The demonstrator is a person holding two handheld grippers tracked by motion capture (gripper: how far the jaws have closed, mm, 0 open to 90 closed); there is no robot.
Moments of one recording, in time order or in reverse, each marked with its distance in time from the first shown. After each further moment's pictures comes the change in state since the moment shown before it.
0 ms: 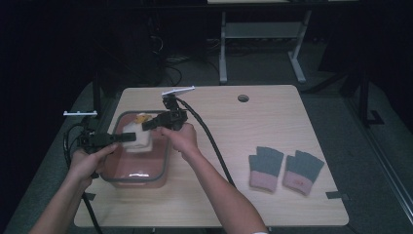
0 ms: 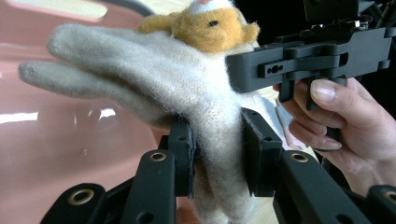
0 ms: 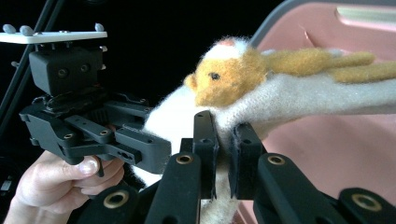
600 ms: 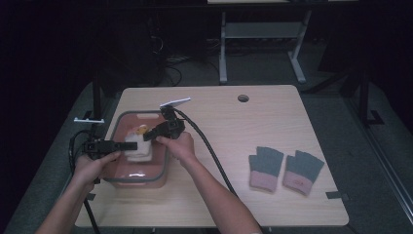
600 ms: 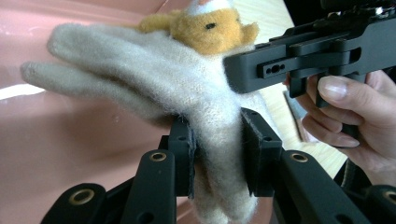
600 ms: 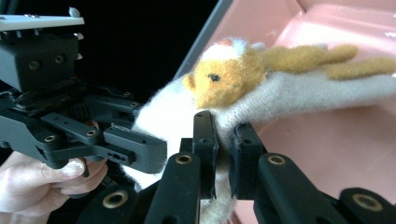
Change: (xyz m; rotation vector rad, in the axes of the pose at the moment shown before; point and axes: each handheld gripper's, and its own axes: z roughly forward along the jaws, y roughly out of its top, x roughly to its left) left arm 0.021 -0.014 0.014 0.090 0.081 -0.033; right arm -0.027 -0.016 0.030 0.066 -0.037 0.048
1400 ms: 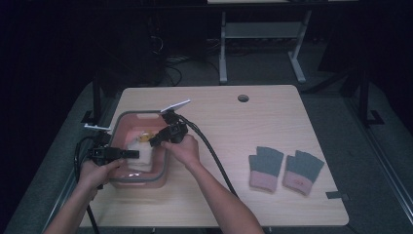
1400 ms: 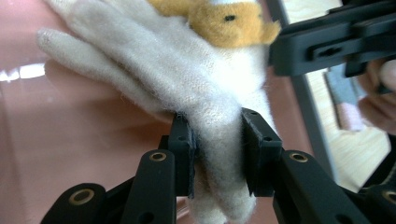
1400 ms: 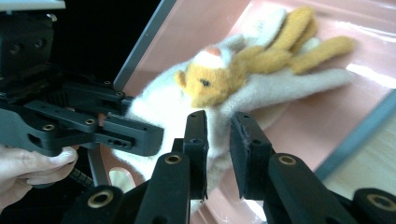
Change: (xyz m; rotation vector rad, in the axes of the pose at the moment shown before) left arm 0.007 -0.013 0.018 0.073 0.121 -0.014; right arm -0.001 -0.011 -0.005 0.047 -0.153 -0.042
